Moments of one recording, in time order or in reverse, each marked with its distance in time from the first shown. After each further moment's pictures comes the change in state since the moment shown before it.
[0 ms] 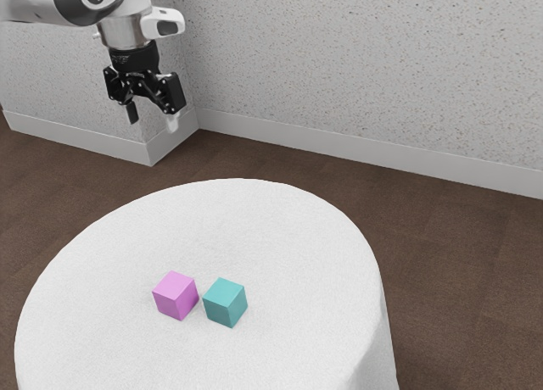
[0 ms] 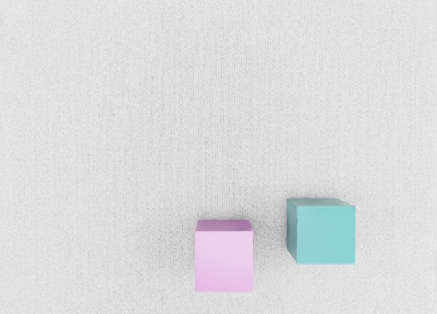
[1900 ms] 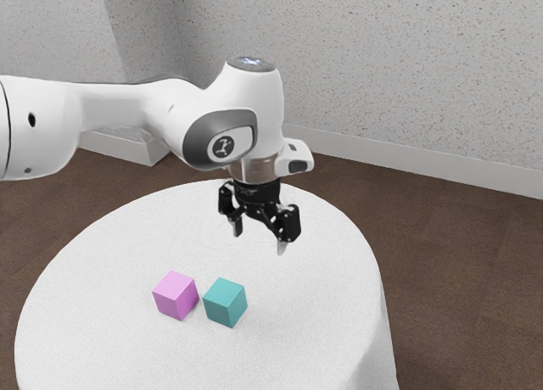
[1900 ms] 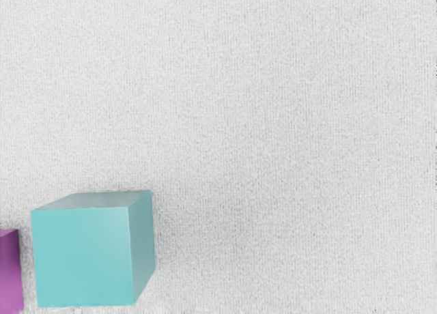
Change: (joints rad) arm -0.563 0.105 0.184 -0.331 0.029 0.372 -0.343
